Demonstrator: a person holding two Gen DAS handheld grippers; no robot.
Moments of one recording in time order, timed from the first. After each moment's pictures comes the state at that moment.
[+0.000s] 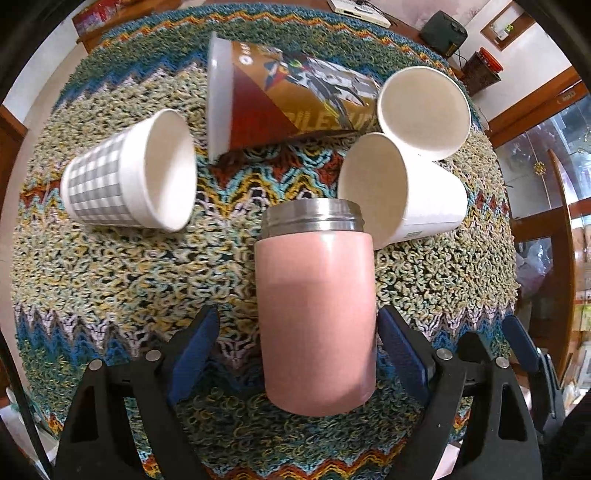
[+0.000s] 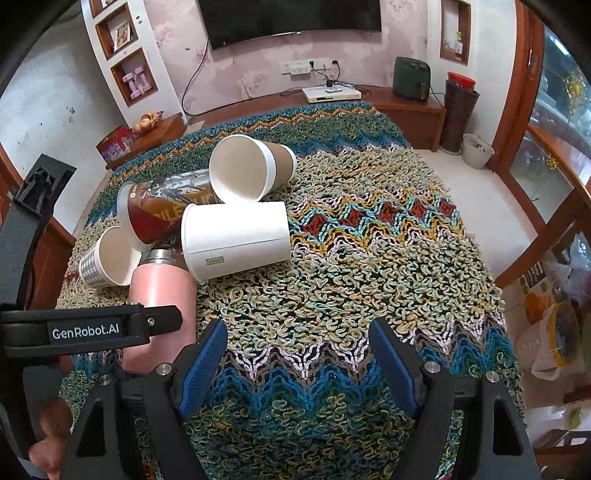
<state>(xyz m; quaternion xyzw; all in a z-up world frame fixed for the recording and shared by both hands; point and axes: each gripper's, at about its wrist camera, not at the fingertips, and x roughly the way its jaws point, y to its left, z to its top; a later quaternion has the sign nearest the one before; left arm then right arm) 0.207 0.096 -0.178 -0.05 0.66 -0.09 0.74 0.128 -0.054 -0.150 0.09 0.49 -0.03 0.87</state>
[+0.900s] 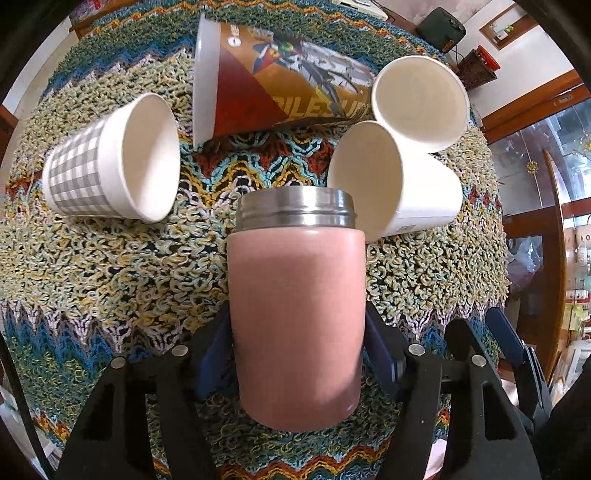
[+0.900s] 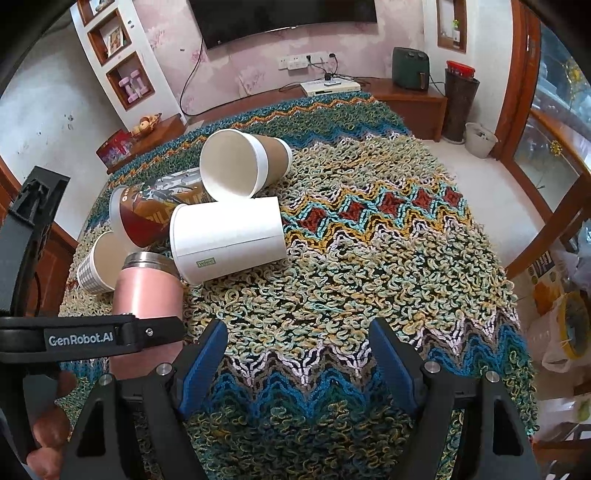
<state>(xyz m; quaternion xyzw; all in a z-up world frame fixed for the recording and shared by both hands) 0.203 0.090 -0.179 -0.06 0.68 -0.11 0.73 0.134 -0.063 -0.160 0.12 0.49 -0.02 0.86</state>
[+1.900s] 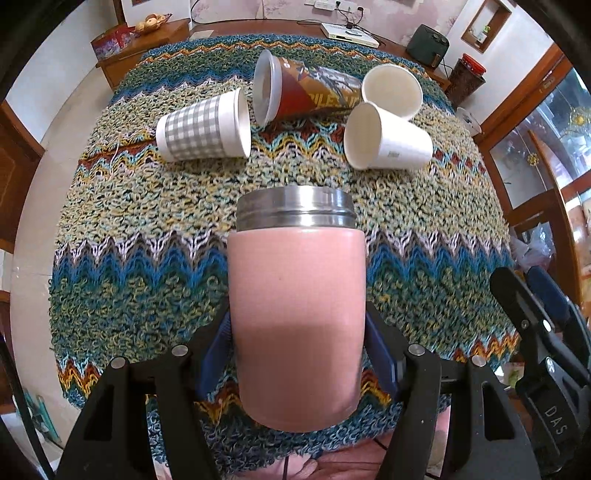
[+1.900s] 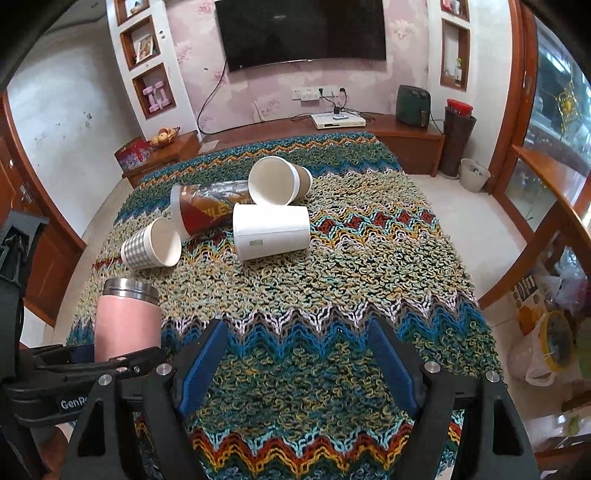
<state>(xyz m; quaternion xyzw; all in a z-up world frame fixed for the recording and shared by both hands) 0.091 0.142 -0.134 -0.01 0.61 -0.09 0.79 0.053 -0.030 -0.107 0.07 0.44 -0.02 0.89</state>
